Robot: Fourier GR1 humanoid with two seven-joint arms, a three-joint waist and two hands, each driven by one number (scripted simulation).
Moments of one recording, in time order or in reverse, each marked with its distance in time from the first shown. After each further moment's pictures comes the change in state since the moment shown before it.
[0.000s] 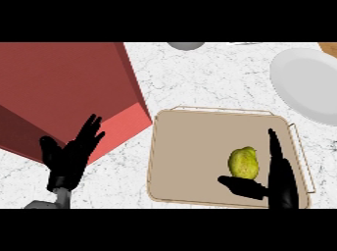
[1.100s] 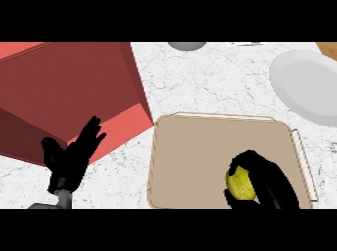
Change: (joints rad) left arm 0.017 -0.027 0.011 -0.021 -0.039 -0.005 0.022; right arm -0.058 -0.308 0.233 0.030 0.158 0.260 -0.364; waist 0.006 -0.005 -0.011
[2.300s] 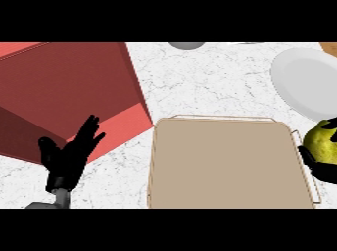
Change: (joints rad) left arm -0.004 -0.007 0.033 0.014 -0.005 -0.030 -0.011; right arm -0.021 -0.103 -0.589 -0.034 -0.654 -0.111 -0.425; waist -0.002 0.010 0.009
